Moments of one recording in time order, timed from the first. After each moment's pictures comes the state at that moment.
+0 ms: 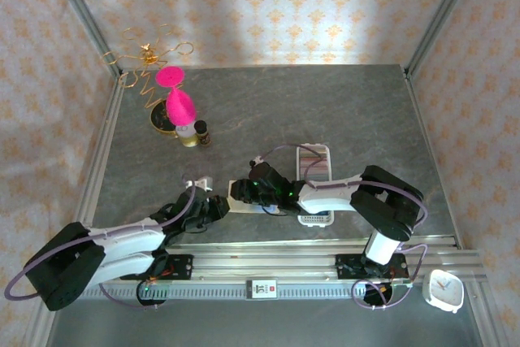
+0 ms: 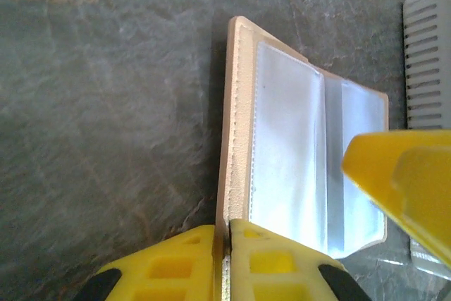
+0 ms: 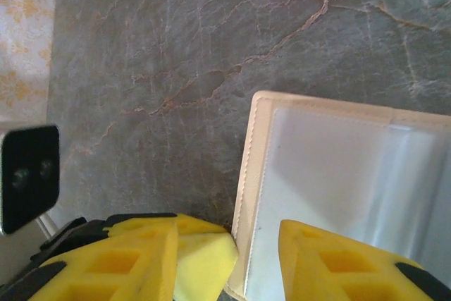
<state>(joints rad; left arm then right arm) -0.67 1.03 0.09 0.26 0.06 -1.00 1.03 1.70 0.78 0.25 -0.07 1.04</state>
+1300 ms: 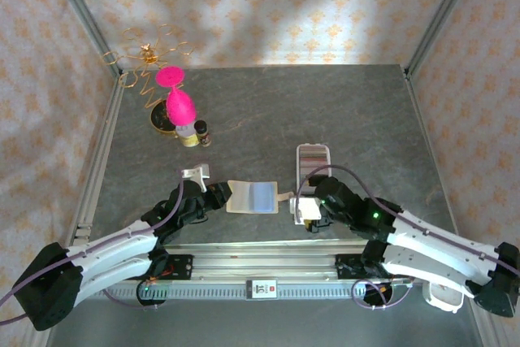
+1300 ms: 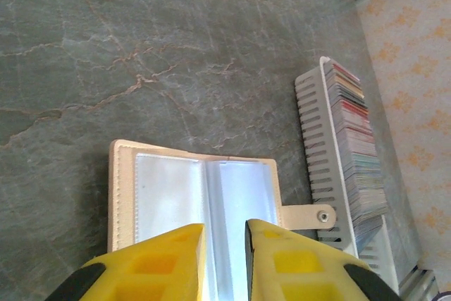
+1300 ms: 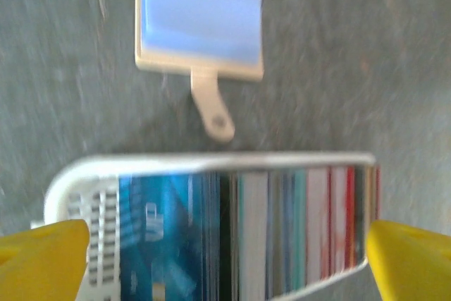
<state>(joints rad) -0.67 0.87 0.16 0.23 -0.01 -0.96 0.96 0.76 0.54 -0.65 0.18 -0.82</state>
